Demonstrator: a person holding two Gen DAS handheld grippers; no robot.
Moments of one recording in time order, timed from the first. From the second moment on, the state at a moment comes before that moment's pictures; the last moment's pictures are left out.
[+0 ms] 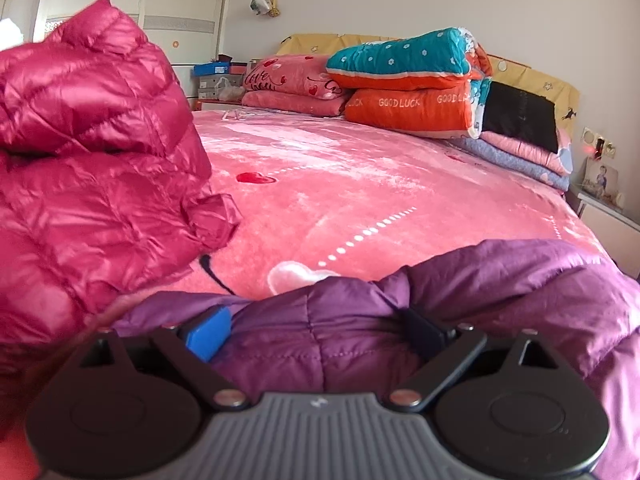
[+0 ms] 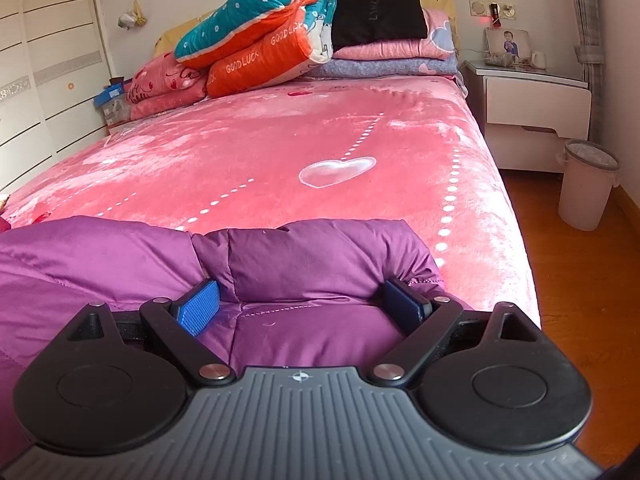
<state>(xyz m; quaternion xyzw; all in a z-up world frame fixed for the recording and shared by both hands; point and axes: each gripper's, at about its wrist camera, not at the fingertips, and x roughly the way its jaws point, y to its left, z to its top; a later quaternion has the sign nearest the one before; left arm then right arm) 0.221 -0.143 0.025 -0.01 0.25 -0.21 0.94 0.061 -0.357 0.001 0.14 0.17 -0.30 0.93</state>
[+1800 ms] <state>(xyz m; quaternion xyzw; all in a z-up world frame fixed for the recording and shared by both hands) 0.129 -0.188 0.095 0.01 0.27 -0.17 0.95 -0.041 -0.367 0.048 0.24 0.09 -0.24 0.94</state>
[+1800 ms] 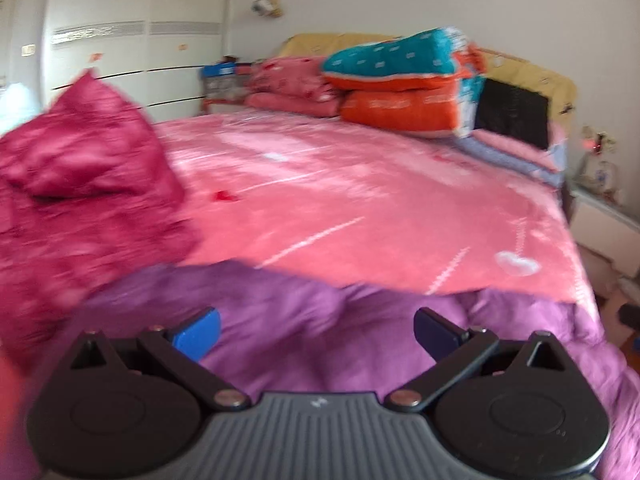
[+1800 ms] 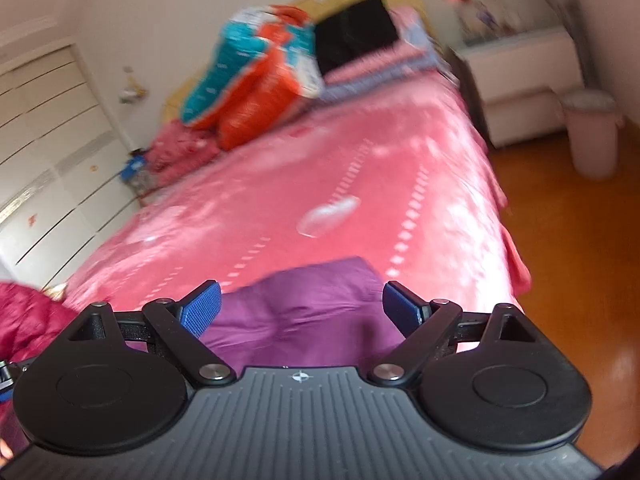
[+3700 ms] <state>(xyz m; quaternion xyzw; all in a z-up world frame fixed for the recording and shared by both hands) 0.044 0.090 0.128 -0.11 0.31 -0.23 0.92 -0.241 -0.167 0.091 -0.03 0.16 -0.28 0.95</state>
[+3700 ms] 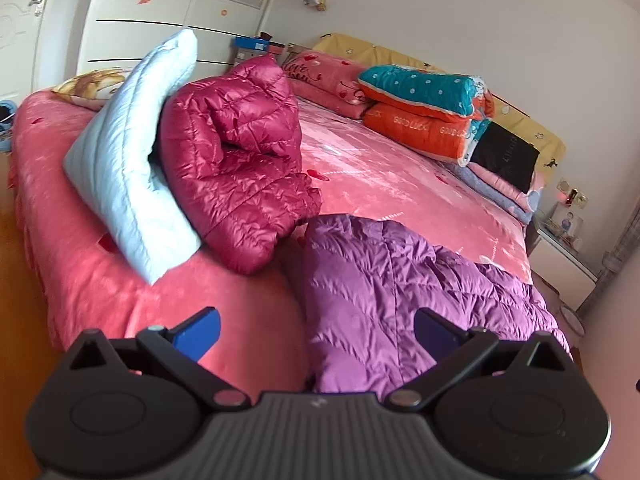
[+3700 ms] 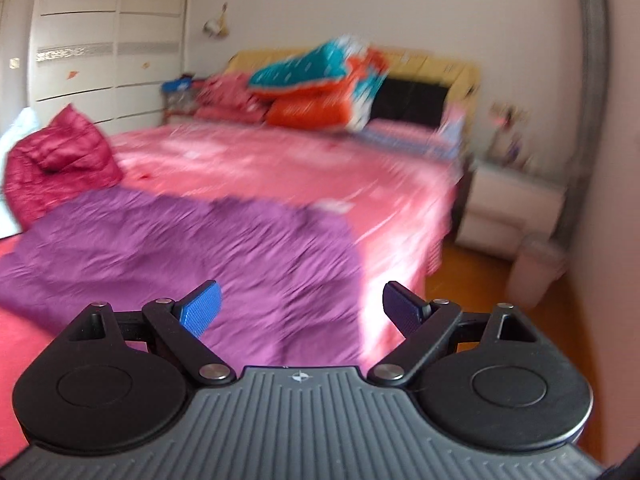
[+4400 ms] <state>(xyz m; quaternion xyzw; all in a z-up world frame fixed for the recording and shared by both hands) 0.173 0.050 0.044 -0.26 0.38 -0.35 0.81 -0.137 -0.405 0.019 0.30 0.22 -0.11 0.92</state>
